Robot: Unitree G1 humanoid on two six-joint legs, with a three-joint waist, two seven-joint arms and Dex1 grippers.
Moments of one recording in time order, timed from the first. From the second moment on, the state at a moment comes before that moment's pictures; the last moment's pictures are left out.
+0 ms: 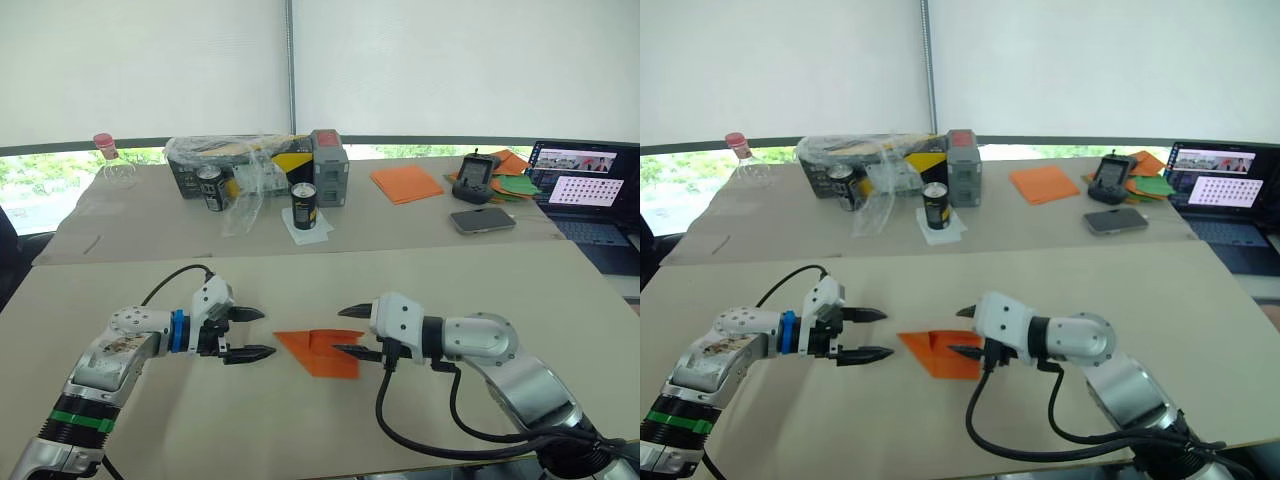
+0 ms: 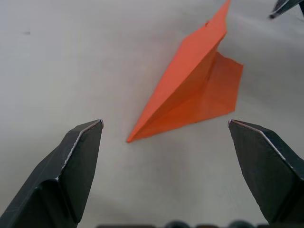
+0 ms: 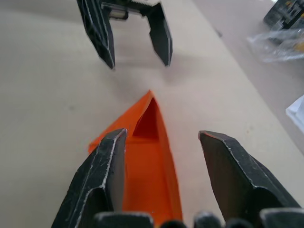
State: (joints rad) left arm -0.30 0.76 -0.06 -0.04 -0.40 0.46 -1.20; right arm -0.33 -0.64 0.32 -0.49 0.10 0.41 0.86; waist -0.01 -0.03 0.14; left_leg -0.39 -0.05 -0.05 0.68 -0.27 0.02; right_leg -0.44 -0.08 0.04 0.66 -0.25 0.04
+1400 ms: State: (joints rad) left arm -0.30 0.57 -0.10 -0.08 -0.54 0.75 -1.01; right arm -0.32 -0.62 0.37 -0.40 0.04 0.32 0.90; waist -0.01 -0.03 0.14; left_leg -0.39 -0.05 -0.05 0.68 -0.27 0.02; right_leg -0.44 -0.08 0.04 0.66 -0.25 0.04
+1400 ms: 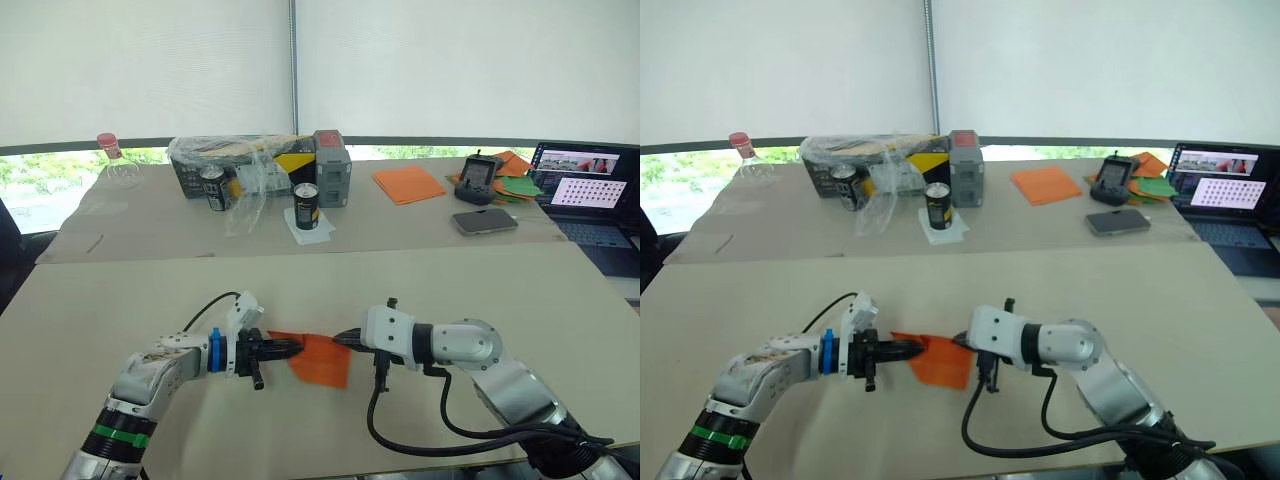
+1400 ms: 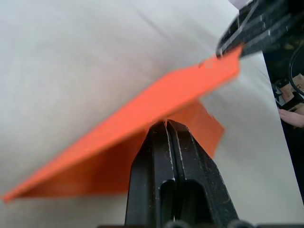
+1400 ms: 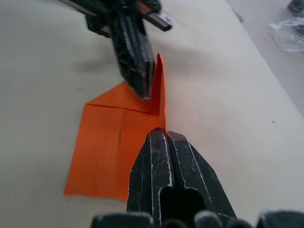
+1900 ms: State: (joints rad) left arm -0.26 0.66 -0.11 -0.11 -0.55 0.82 -1.02; right arm -0.33 -0.60 0.42 -0.18 0.03 0.19 0.99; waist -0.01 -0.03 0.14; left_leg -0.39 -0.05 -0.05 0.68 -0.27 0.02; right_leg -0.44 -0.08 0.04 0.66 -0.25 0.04
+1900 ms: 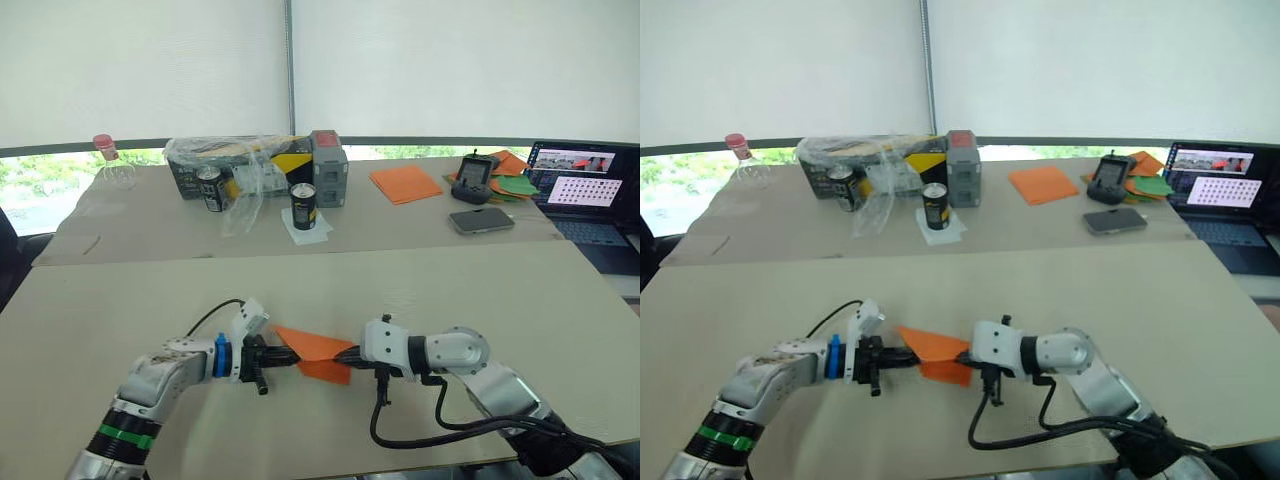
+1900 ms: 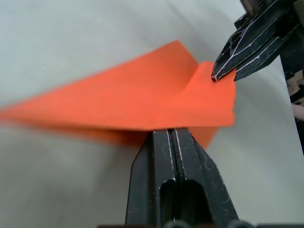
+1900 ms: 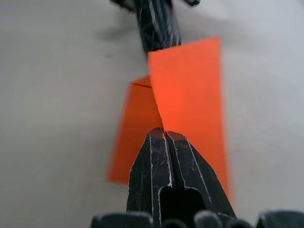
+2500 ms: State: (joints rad) left arm -0.32 0.55 -0.13 -0.02 -0.48 0.57 -1.08; right arm -0.34 -0.61 0.43 -0.16 0.00 0.10 1.10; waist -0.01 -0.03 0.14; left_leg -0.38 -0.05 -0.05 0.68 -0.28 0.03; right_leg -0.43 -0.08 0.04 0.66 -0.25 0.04
